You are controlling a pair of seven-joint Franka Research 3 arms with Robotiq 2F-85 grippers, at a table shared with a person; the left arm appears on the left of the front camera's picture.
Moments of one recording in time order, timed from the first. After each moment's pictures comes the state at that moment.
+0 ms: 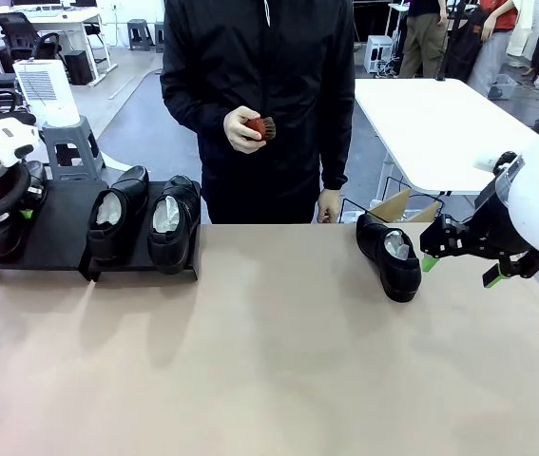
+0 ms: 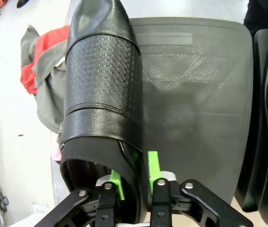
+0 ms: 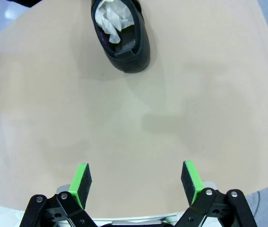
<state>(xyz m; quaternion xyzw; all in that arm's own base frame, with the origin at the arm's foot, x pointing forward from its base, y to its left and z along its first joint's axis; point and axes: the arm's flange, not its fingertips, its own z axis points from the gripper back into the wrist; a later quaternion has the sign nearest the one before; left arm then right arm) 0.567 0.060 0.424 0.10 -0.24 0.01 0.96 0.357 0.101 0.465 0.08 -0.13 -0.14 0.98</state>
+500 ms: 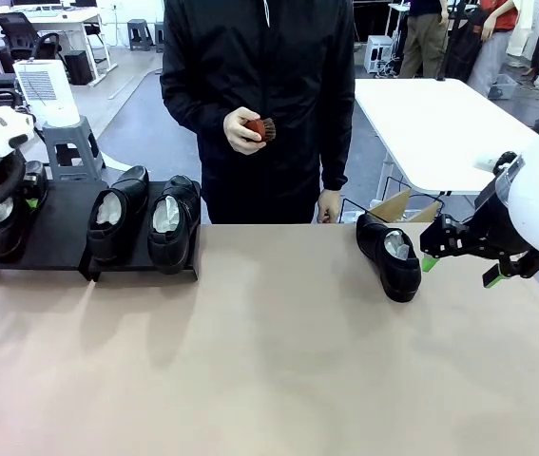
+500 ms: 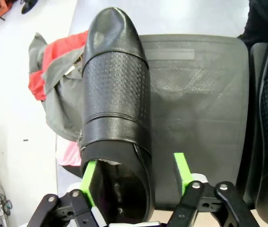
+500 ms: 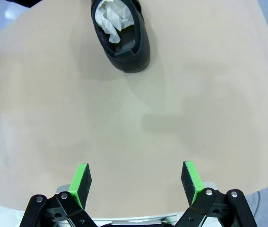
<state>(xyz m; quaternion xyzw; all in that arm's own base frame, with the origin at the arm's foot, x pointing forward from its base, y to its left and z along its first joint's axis) 0.566 0.062 0.449 0.11 -0.26 0.01 0.96 0.357 0.101 0.465 0.08 -0.13 -0.14 0.98</state>
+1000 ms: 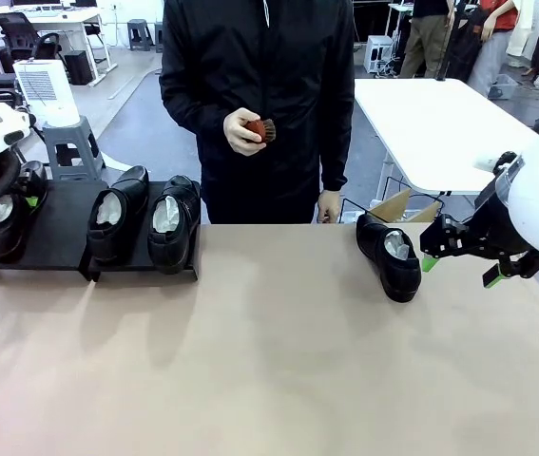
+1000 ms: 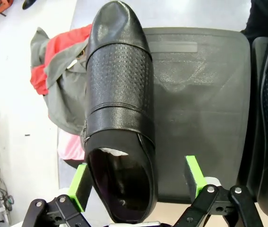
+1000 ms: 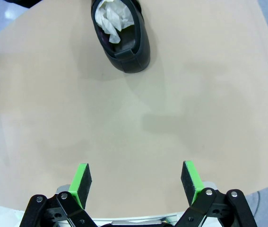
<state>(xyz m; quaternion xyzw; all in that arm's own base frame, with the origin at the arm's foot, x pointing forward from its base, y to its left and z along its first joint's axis) 0.561 0.063 0.453 0.11 -0.25 0.01 0.96 0.357 0.101 0.465 0.08 -0.13 -0.14 0.98</state>
